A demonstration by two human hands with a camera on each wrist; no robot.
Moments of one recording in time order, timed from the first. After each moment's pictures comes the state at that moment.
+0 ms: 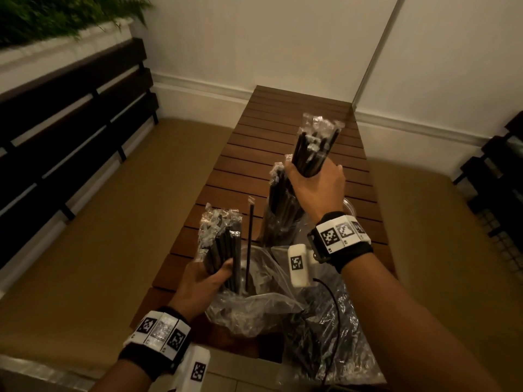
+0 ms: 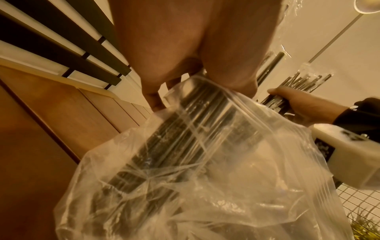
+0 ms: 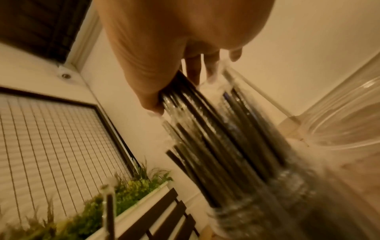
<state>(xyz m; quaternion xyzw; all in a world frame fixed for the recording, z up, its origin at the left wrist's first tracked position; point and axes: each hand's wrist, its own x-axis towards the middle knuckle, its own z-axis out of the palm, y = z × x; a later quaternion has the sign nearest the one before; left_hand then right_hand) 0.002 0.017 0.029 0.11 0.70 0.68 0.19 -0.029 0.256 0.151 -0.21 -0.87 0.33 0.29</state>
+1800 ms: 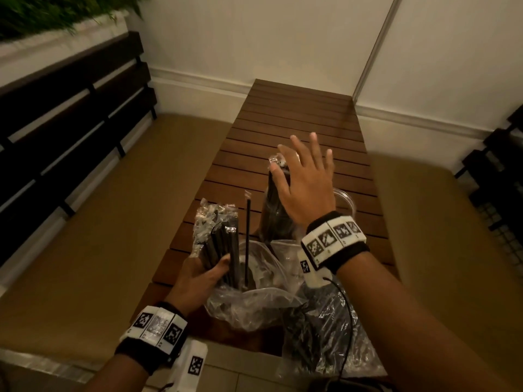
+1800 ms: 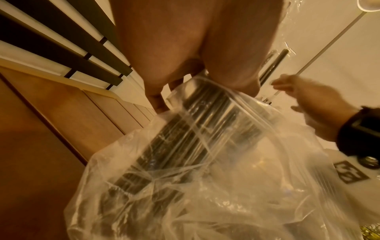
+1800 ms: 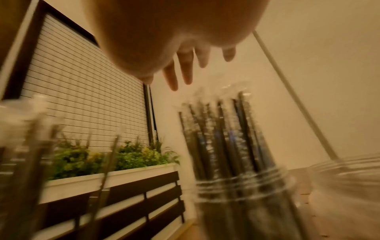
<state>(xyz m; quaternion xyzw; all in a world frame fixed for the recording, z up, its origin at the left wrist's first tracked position) 0.003 0.014 0.037 0.11 0.69 0.68 0.21 -0.022 0.243 0.137 -0.06 -0.96 0.13 0.24</state>
